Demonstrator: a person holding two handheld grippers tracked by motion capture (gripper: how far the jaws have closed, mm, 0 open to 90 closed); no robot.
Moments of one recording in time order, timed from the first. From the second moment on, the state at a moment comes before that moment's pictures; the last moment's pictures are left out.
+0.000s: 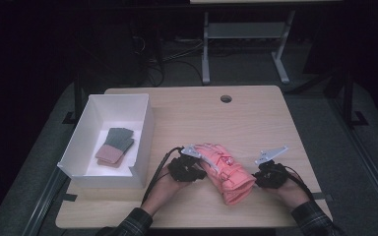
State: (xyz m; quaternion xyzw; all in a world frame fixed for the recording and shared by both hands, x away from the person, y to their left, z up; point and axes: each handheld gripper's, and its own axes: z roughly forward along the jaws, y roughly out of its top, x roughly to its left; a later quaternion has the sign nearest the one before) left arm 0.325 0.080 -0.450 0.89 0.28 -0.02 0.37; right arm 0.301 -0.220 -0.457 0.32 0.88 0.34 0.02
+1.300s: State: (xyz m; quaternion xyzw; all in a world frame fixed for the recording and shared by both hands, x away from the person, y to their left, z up) left arm 0.339 0.116 -0.447 0.87 0.33 0.00 0.37; right arm 0.259 -0.130 -0.456 0.23 0.91 0.36 -0.02
